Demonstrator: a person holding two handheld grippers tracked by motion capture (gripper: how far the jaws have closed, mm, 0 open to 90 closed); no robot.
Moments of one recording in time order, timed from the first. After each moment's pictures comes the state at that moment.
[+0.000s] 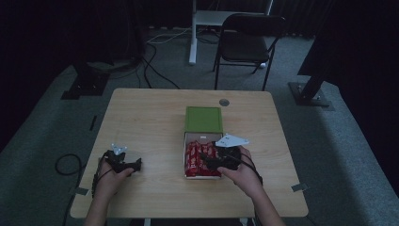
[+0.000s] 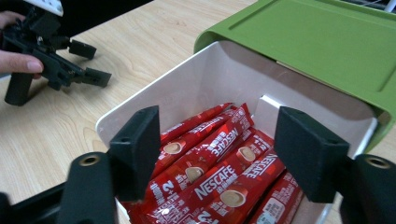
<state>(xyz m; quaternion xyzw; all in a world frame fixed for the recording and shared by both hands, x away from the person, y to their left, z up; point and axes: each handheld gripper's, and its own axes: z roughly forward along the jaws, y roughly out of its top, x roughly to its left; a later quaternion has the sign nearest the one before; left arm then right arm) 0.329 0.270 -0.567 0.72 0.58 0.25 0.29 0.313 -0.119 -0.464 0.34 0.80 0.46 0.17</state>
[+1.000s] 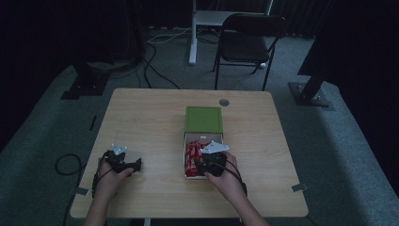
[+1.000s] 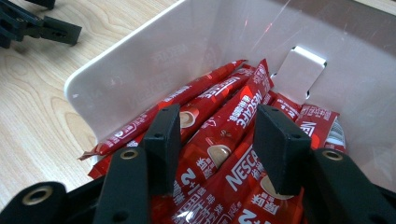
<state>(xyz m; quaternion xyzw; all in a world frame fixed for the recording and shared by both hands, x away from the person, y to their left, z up) 0.329 0.270 -0.567 0.72 0.58 0.25 0.29 0.311 -0.083 -0.495 0.38 0.83 0.38 0.18</state>
